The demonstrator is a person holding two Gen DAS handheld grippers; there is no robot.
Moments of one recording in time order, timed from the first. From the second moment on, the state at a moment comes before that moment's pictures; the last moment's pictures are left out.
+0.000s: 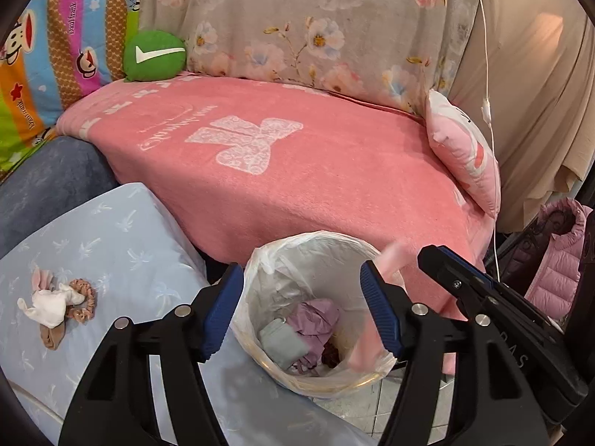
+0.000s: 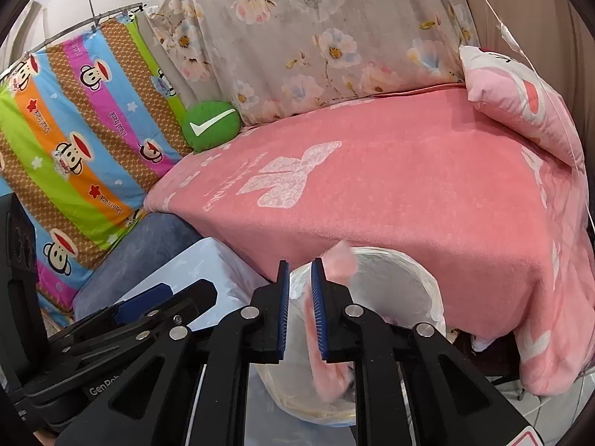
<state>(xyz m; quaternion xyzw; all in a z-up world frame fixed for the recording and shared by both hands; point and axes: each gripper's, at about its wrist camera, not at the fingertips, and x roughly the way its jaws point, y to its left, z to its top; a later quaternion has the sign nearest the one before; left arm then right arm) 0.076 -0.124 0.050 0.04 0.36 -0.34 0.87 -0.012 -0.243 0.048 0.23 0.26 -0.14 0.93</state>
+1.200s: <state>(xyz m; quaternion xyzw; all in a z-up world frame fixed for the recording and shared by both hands) 0.100 -0.023 0.015 -0.02 0.40 -0.24 0.88 0.014 -0.160 0.028 0.19 0.31 -0.08 0.93</state>
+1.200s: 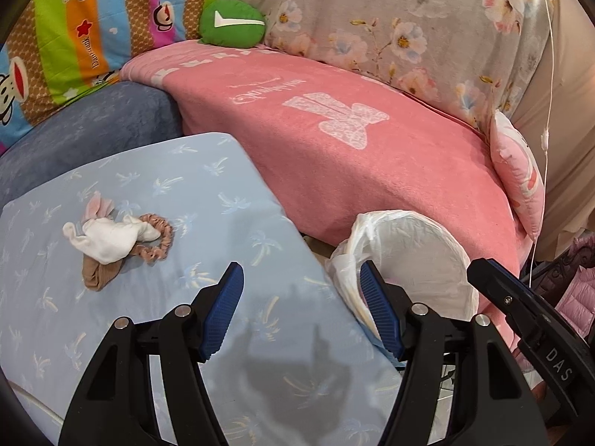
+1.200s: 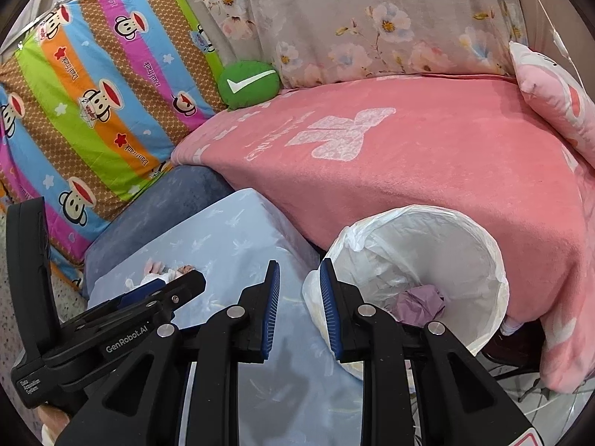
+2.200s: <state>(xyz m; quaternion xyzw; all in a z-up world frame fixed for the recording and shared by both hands) 0.141 0.146 -0.047 -0.10 0.45 -0.11 0.88 0.116 -0.015 -0.017 0.16 0.38 0.04 0.91</state>
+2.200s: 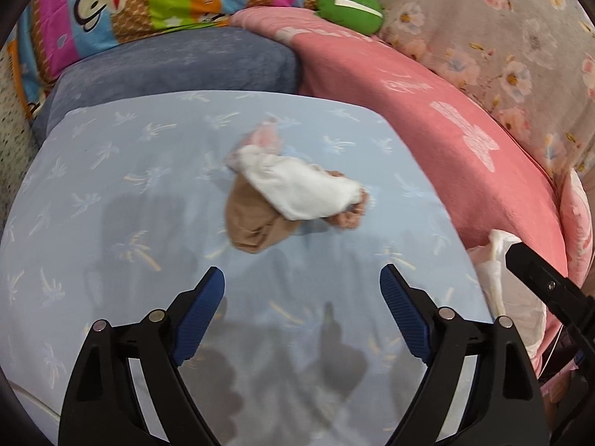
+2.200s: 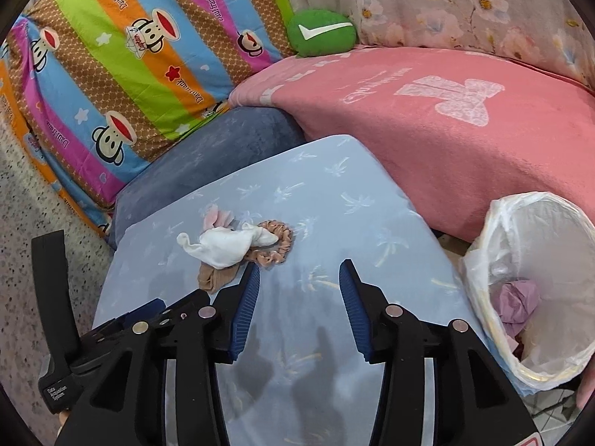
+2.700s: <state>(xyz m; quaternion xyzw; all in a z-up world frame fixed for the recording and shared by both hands) 0.176 0.193 -0.070 -0.12 0.46 -0.08 0.88 0.210 0.045 -0.065 0.19 0.43 0.08 0.88</state>
